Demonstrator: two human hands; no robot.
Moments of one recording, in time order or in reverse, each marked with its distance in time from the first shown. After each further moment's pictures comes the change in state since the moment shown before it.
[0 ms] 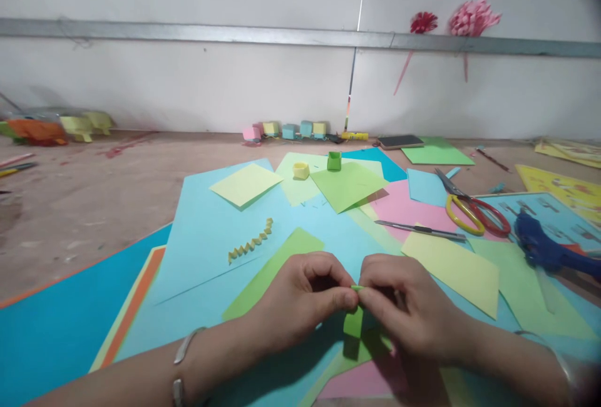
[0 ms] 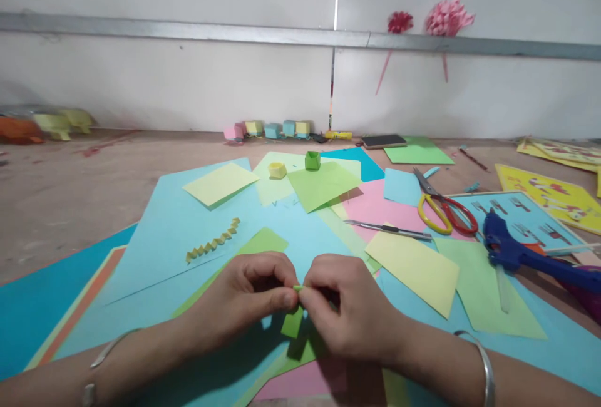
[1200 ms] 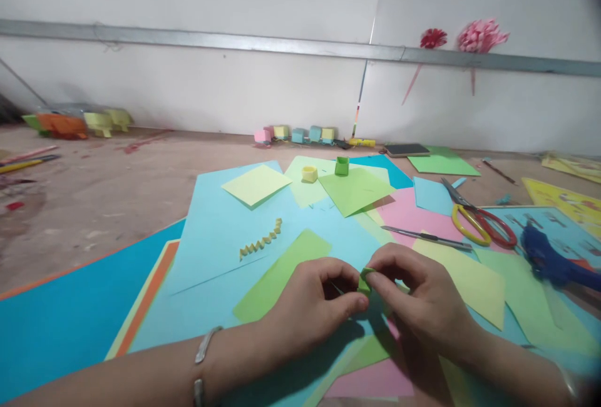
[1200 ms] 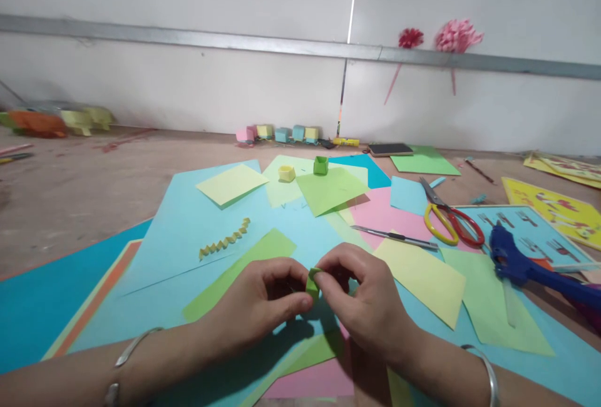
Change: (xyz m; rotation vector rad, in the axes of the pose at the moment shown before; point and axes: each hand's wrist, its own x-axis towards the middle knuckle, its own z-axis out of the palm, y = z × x) left_hand -0.002 -0.013 0.010 0.022 0.070 -0.050; right_hand 0.000 0.007 0.004 0.019 0.231 0.110
